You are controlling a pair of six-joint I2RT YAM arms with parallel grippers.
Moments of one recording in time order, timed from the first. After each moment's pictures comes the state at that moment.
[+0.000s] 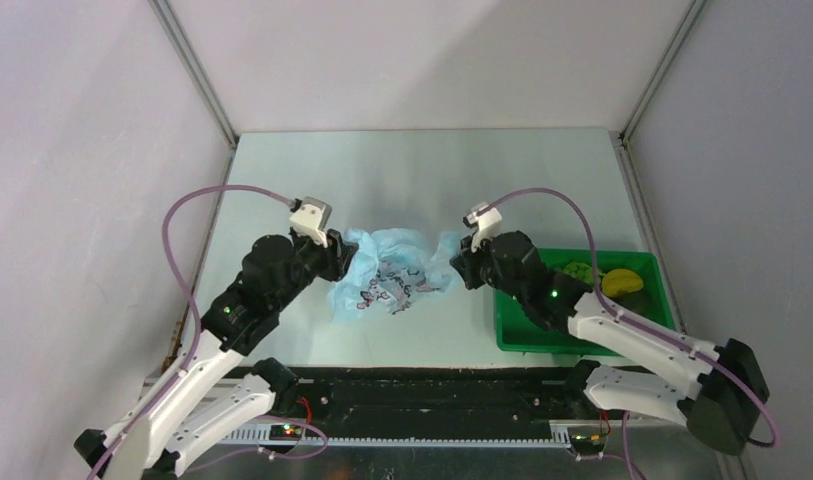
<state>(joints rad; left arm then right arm) -0.61 0.68 0.76 -0.33 -0.05 -0.12 0.82 1.09 0.75 -0.07 0.05 0.21</state>
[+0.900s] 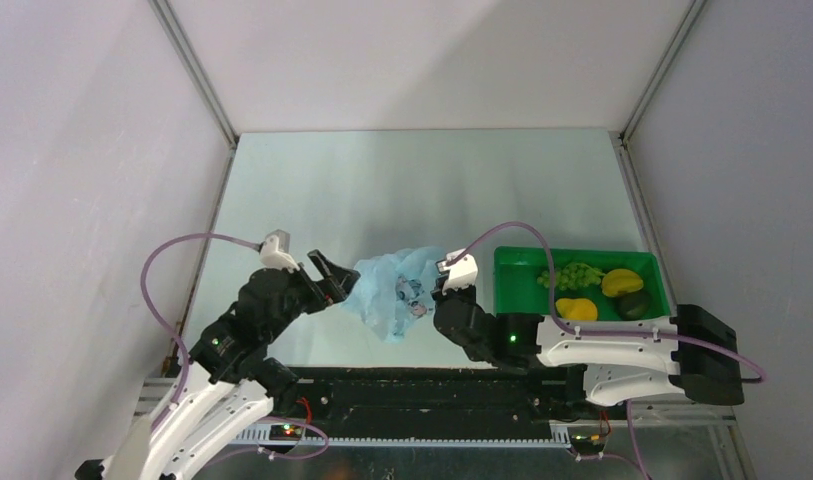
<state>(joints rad) -0.62 0.46 0.63 -0.59 -0.19 -0.81 1.35 1.21 0.73 -0.07 0.86 0.52</state>
